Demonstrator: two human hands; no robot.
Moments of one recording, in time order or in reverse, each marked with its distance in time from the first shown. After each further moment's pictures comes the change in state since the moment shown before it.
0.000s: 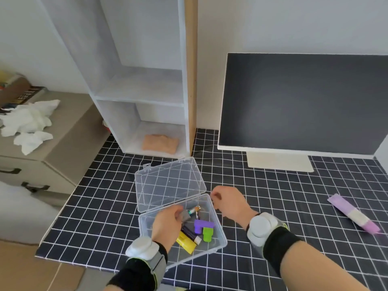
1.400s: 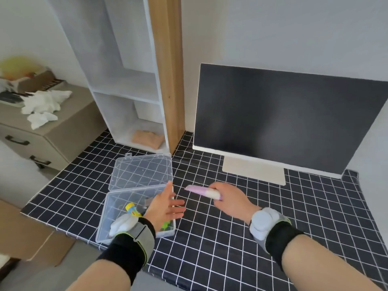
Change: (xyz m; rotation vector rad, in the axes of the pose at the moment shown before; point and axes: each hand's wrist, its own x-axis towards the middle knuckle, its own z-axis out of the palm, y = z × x) left_hand -0.052 0.135 0.052 -0.956 -0.082 -0.437; right_hand -0.040 0.113 -0.094 -0.153 -0.102 -0.304
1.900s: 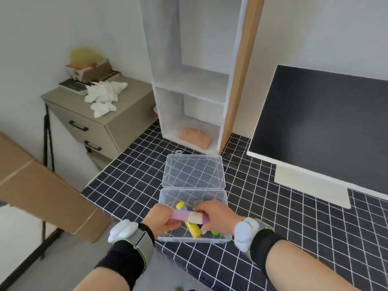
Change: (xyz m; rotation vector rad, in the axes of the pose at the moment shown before) left_hand 0.016 -0.012 -0.162 0.054 0.194 -0.044; right_hand 0.080 -0.143 0.108 -0.134 -0.322 -0.265
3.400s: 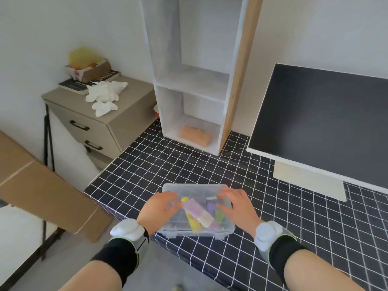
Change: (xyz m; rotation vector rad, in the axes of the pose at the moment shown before) left_hand -0.014 -0.001 -0.036 0.933 0.019 0.673; right_hand -0.035 0.027 0.005 0.190 0.383 0.220
